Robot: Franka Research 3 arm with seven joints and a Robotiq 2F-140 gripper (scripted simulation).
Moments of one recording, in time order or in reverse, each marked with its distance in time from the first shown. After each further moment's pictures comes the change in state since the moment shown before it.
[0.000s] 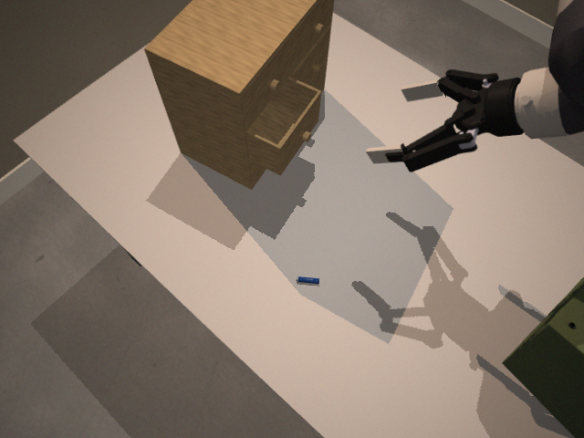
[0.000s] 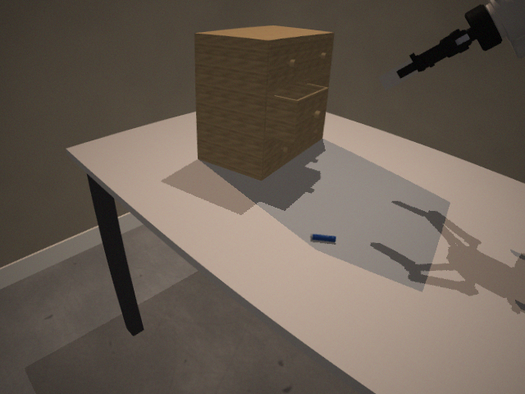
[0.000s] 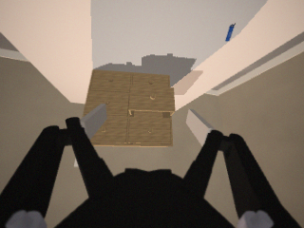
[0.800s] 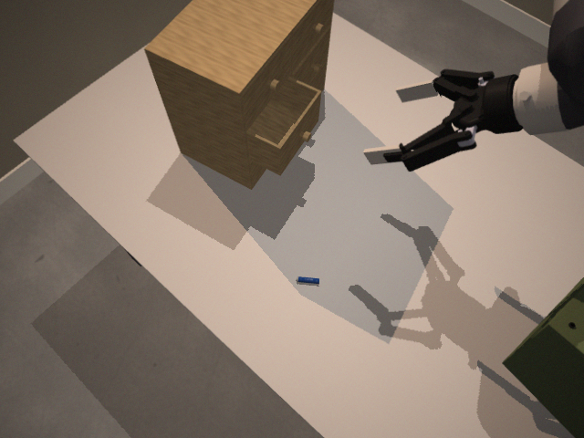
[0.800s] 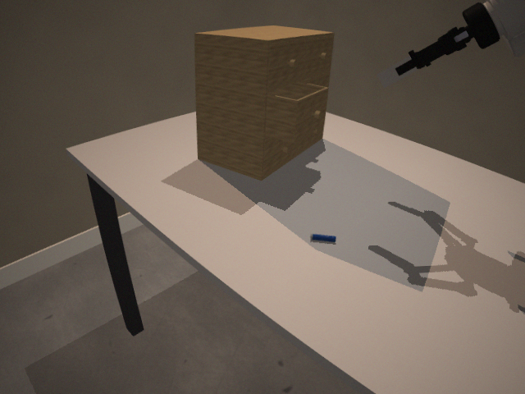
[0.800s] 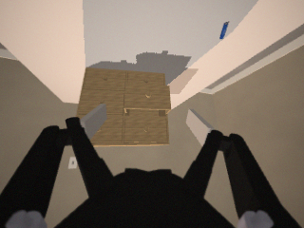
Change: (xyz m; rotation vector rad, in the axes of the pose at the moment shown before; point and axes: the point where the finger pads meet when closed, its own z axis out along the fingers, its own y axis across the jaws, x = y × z) arm -0.005 0.007 0.002 -0.042 -0.002 -0.001
